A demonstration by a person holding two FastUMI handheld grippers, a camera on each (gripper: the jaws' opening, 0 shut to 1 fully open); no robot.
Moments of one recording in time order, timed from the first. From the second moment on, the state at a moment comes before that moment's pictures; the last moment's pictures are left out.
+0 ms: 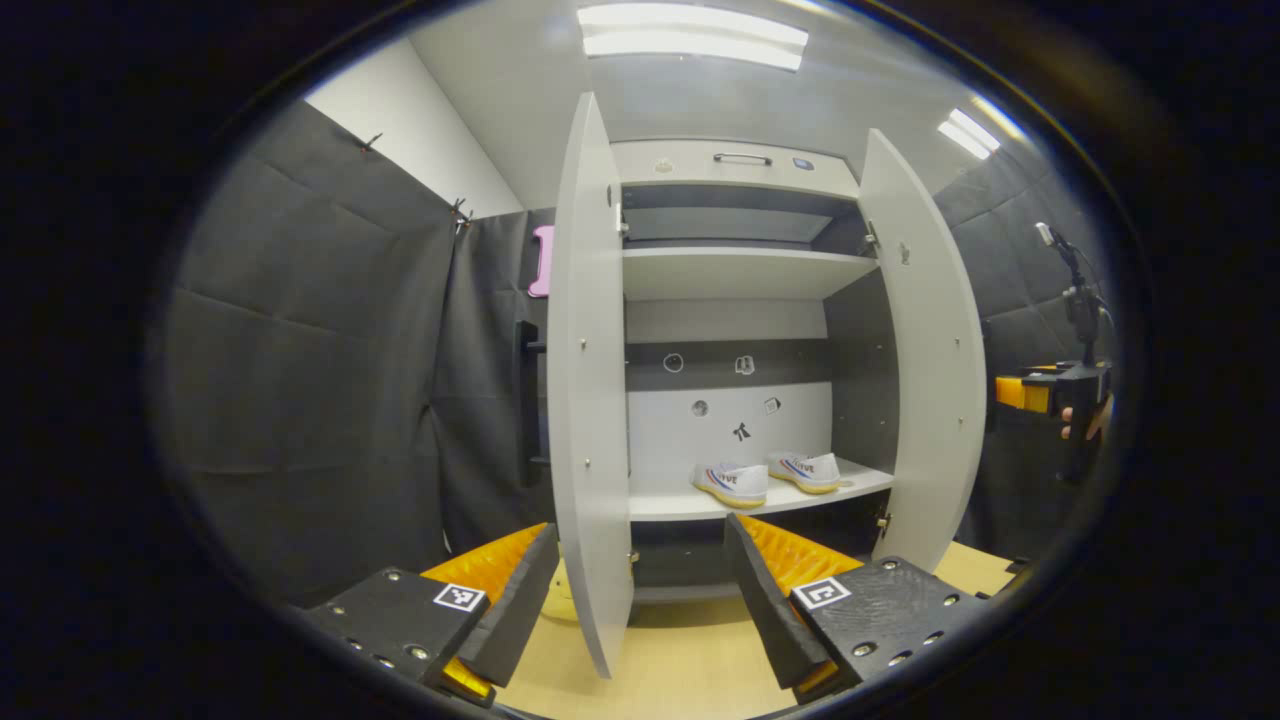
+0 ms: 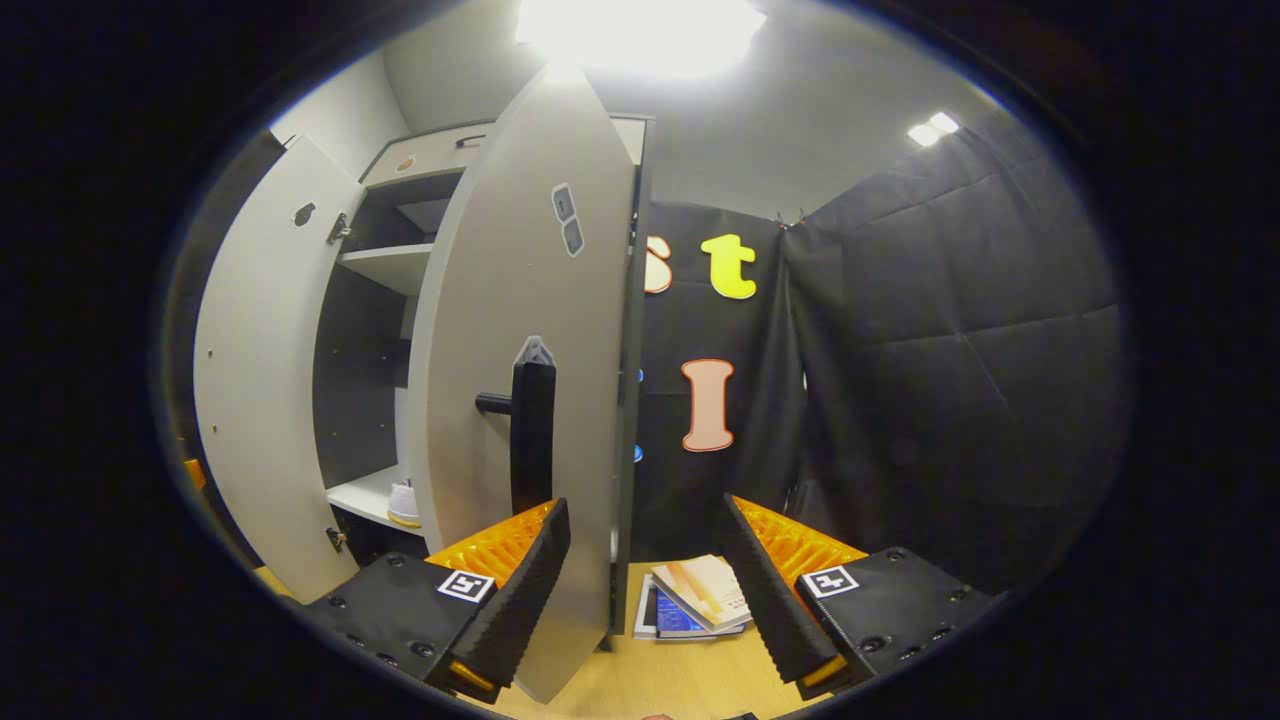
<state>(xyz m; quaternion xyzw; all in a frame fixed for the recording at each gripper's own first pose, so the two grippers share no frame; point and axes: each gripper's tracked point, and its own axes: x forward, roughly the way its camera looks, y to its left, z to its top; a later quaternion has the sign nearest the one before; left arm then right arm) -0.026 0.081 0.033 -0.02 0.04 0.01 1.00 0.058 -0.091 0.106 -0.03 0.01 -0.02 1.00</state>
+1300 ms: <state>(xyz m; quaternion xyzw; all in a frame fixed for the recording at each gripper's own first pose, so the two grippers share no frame) 0.068 0.239 0.045 0.01 0.04 0.20 0.98 0.022 -0.135 0.083 -0.03 0.02 -0.01 1.00</state>
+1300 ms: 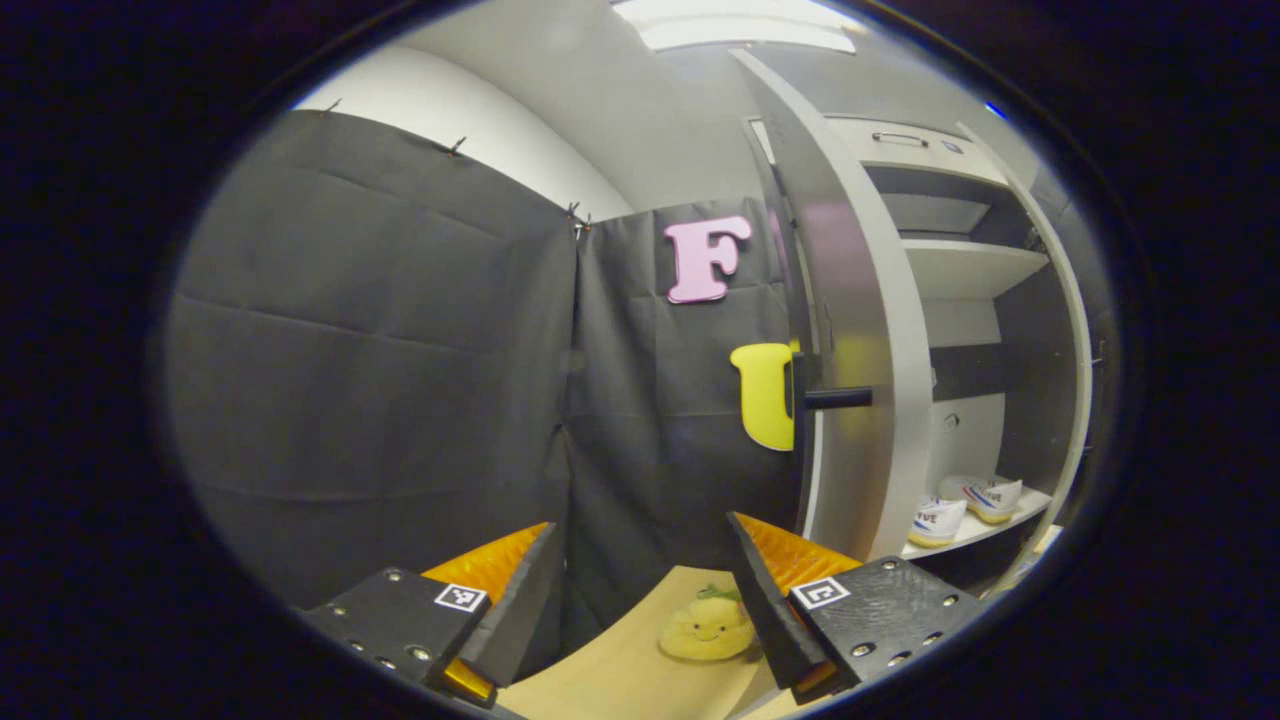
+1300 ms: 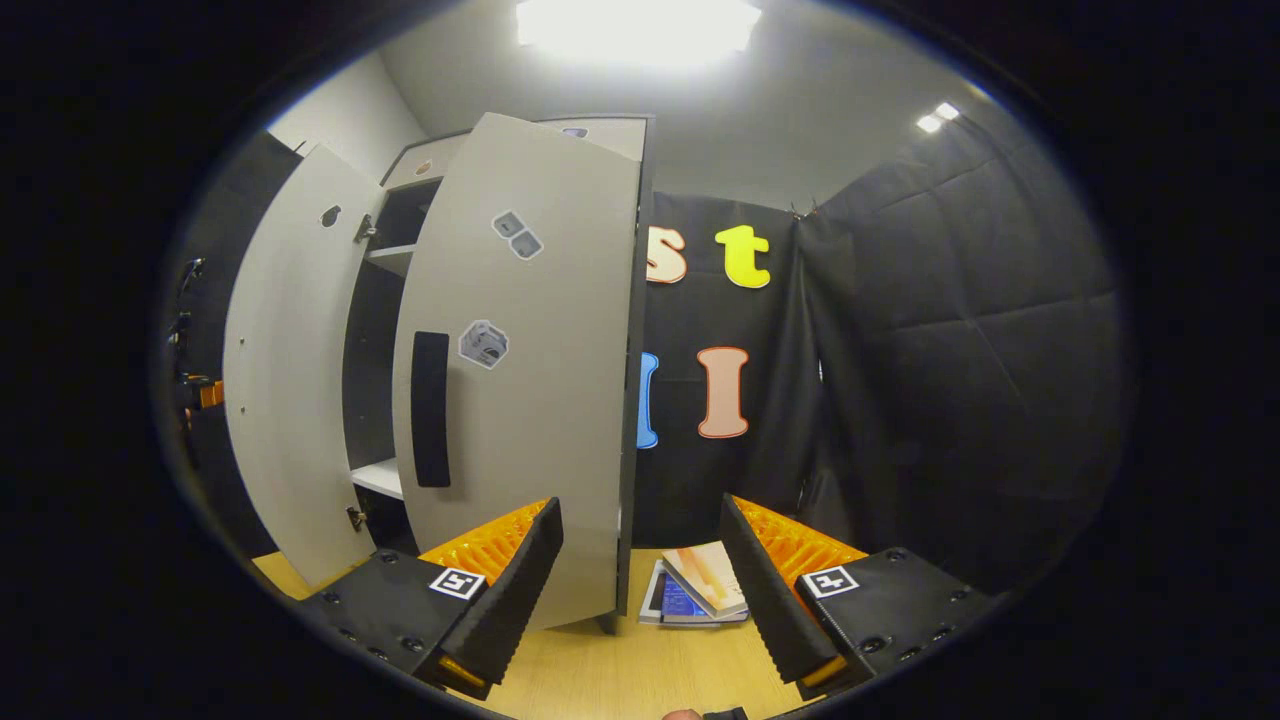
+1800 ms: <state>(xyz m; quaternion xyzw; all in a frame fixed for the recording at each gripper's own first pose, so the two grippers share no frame) 0.069 0.182 0.053 0.01 0.04 0.15 0.99 0.034 -0.122 0.055 -0.02 0.05 0.01 1.00</state>
